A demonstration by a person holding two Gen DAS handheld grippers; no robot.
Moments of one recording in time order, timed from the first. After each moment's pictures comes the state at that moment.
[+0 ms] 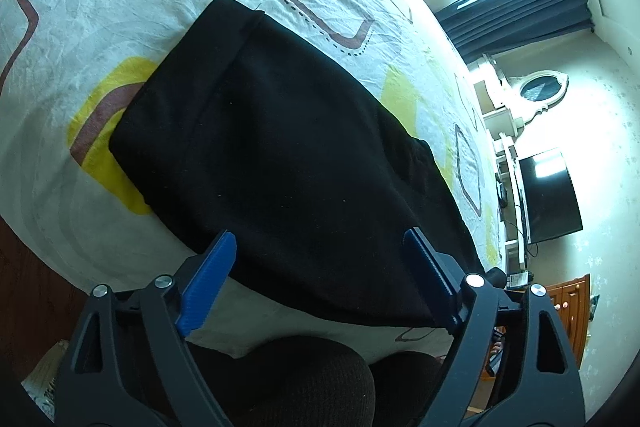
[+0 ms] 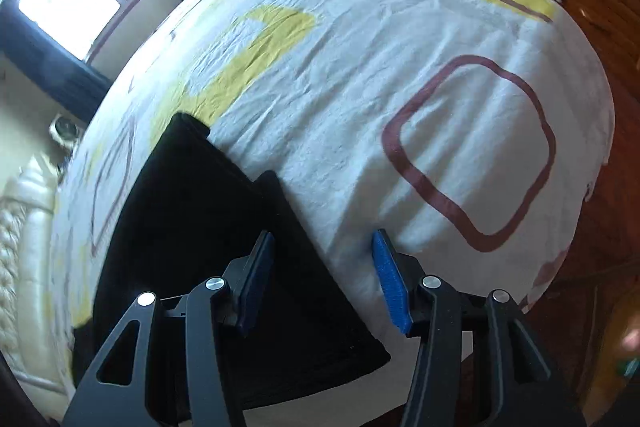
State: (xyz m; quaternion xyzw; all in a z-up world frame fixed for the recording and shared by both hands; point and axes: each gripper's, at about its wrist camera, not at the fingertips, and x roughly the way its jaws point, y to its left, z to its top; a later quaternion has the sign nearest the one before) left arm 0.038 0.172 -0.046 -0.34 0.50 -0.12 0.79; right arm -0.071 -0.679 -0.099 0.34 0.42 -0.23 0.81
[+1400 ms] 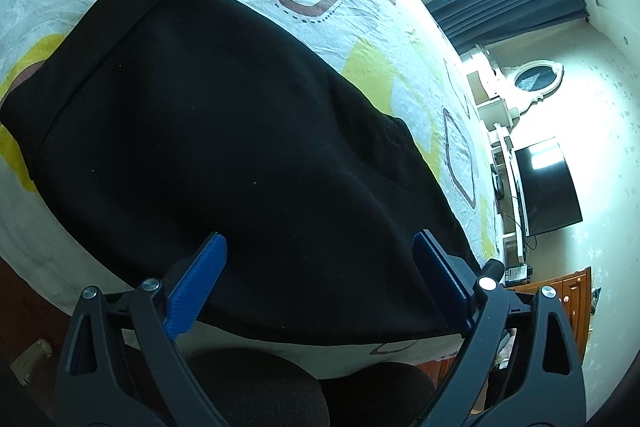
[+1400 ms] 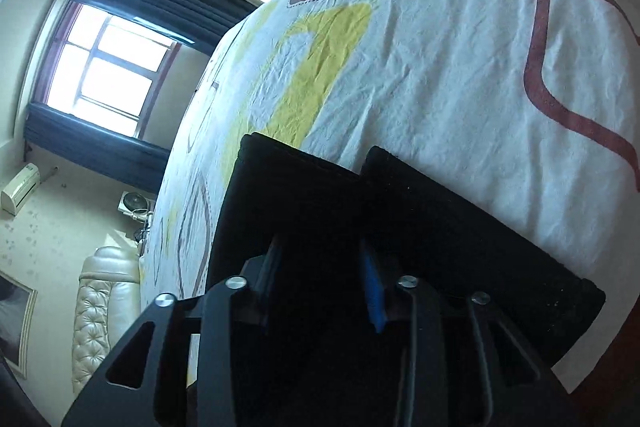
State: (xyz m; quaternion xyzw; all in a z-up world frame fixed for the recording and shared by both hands) left arm 0.059 0.118 -0.051 -0.33 0.50 -0.14 0.79; right arm -0.030 -0.691 -0.101 0.53 0.27 -0.18 0.78
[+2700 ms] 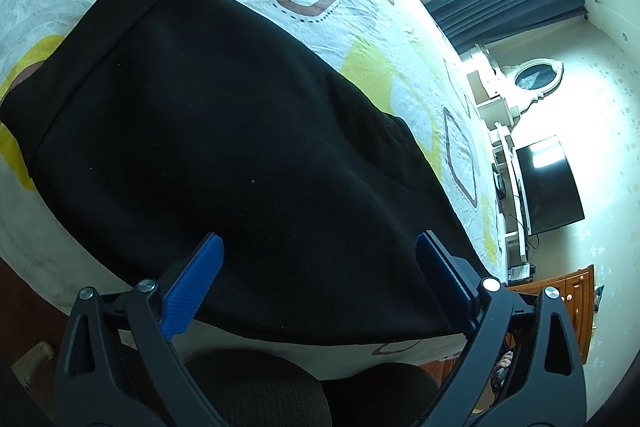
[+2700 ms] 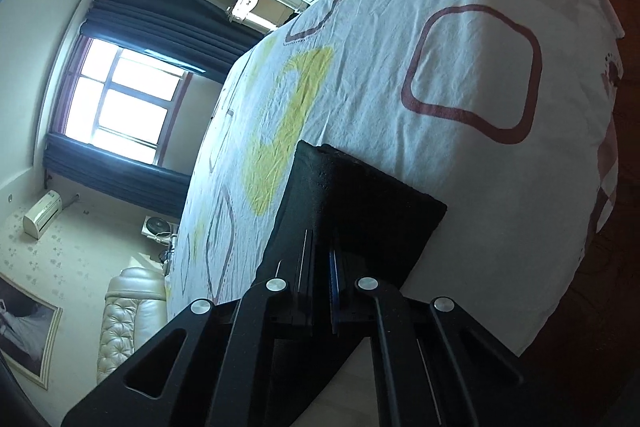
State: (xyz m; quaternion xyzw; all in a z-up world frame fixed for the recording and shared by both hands) left arm 0.057 0.112 -0.048 -0.33 0.50 -0.14 0.79; right arm -0.133 -0.675 -0.084 0.56 0.22 -0.18 0.78
